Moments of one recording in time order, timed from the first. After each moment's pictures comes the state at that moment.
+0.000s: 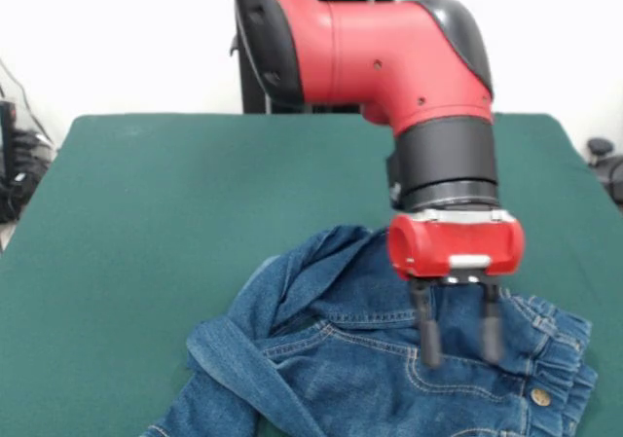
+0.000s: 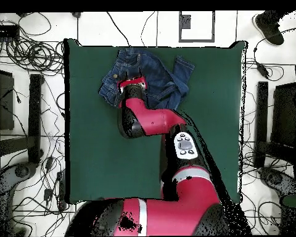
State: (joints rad) arm -0.15 -0.37 0.10 1.46 -0.29 -0.35 1.57
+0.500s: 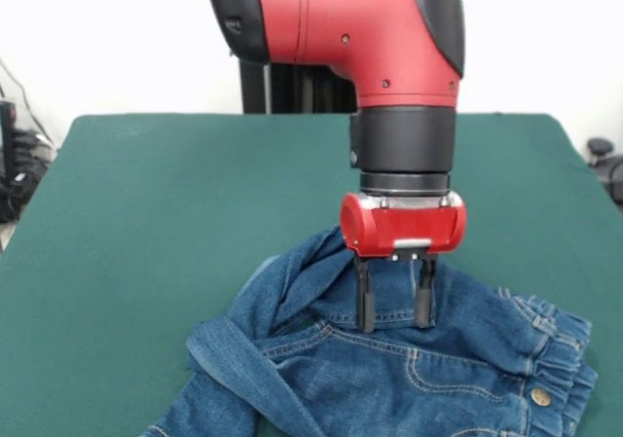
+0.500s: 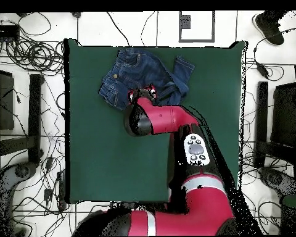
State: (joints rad) arm -0.18 -0.44 0.09 1.47 -0.31 0.04 1.57
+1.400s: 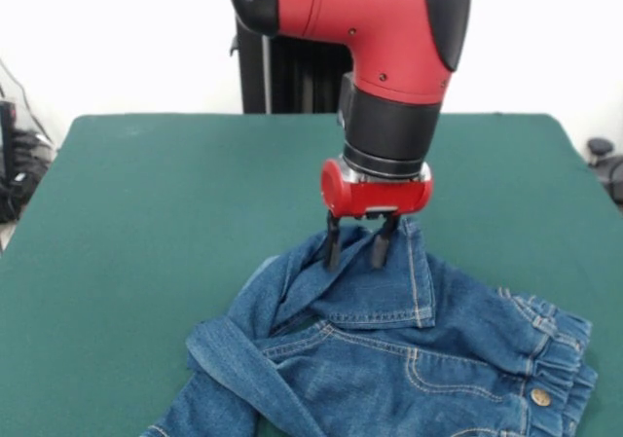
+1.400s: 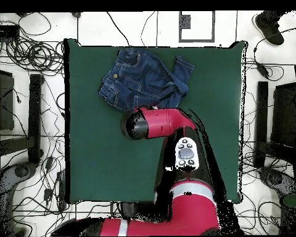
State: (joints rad) arm -0.09 -0.45 -0.03 1.47 -0.31 0.39 1.57
